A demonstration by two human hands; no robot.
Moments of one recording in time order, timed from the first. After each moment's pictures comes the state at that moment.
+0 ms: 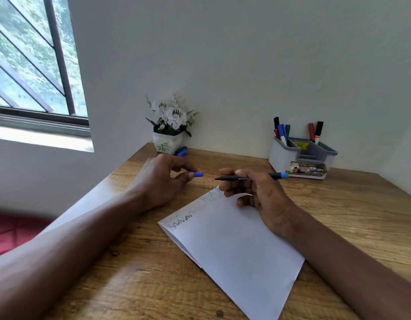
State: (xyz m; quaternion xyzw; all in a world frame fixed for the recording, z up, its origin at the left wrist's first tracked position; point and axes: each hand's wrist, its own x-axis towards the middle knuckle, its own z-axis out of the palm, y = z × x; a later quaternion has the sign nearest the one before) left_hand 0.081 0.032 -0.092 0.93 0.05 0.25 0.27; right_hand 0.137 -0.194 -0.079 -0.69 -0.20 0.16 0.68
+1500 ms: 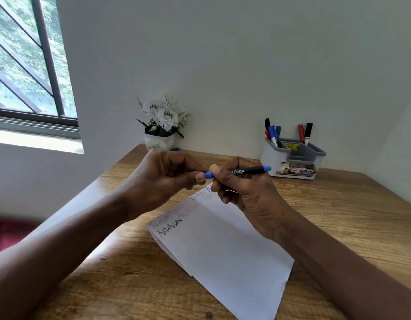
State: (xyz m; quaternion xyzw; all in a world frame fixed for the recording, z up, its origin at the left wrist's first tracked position) left_hand 0.059 0.009 -0.080 0.80 -0.19 0.22 0.53; right_hand 0.118 -0.194 -0.072 -0.63 -0.32 0.10 0.70
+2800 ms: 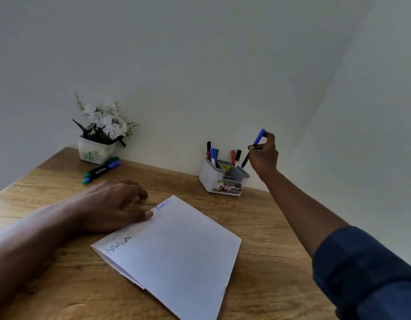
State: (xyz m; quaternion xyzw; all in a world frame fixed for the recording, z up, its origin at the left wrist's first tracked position) left_hand 0.099 0.038 -0.098 0.97 -0.13 0.06 0.18; right_hand 0.295 -0.308 0.014 -0.83 -0.04 -0.36 0.43
